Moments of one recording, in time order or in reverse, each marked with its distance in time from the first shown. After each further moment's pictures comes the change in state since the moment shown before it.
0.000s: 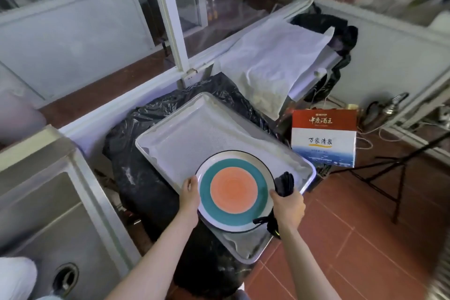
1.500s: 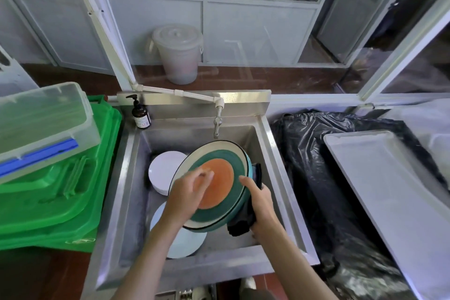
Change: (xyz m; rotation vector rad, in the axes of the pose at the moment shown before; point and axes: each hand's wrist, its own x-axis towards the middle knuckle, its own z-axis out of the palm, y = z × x) left_hand -0.139 -0.104 -0.596 0.283 0.389 0.601; right_hand -0.559 -0.032 0.274 0.174 -1.059 -0.082
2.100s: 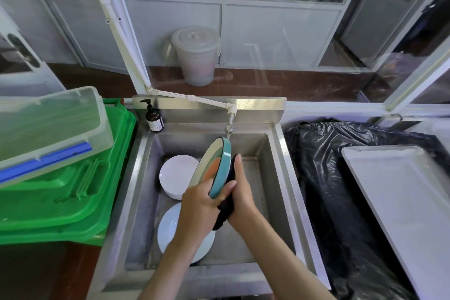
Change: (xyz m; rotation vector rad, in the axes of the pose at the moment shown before) left_hand -0.008 0.067 0.012 -0.038 0.177 -0.071; right_hand 0.018 -0.031 0.069 0.112 -0.225 0.264
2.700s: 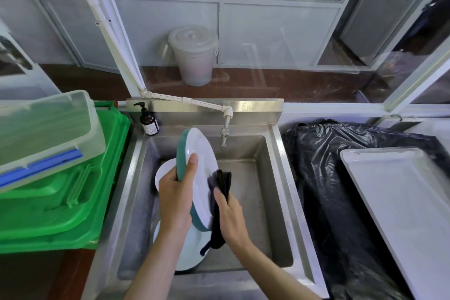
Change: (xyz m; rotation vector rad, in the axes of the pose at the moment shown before) left_hand 0.038 0.014 -0.011 -0.566 0.269 -0.346; right_hand 0.037 0.050 -0.036 -0.572 0.073 -0.359
